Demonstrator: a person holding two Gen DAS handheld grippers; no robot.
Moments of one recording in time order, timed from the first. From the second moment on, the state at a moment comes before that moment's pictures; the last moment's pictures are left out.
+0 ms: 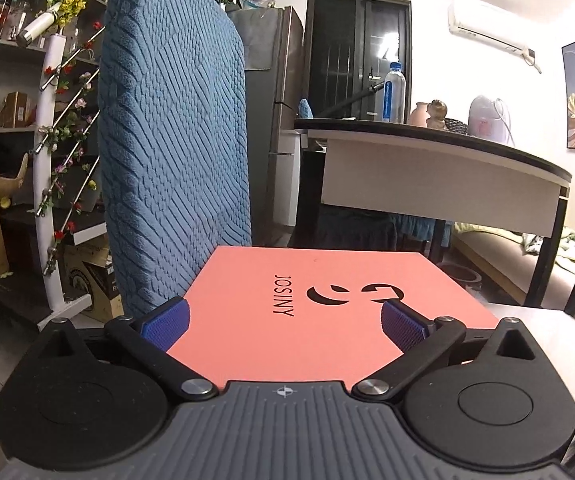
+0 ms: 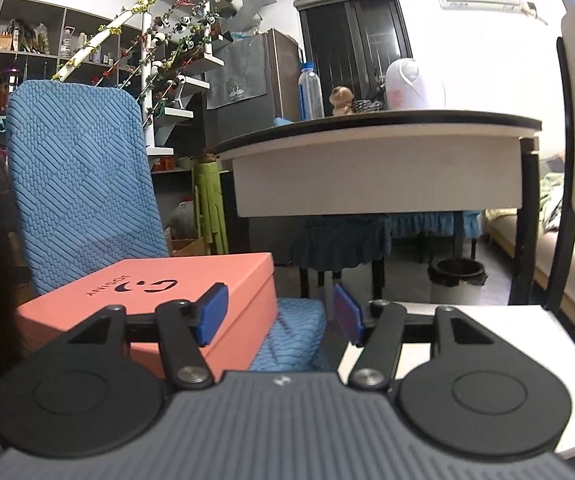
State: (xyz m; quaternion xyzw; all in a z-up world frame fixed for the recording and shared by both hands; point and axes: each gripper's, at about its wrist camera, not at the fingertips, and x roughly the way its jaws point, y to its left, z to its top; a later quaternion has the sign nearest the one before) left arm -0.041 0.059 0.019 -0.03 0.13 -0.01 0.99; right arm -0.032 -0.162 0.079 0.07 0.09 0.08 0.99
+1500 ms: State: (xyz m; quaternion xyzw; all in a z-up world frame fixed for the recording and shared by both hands) left arm -0.034 0.054 0.016 -0.02 0.14 0.00 0.99; right arm -0.018 -0.159 0.068 0.04 0.11 0.02 0.99
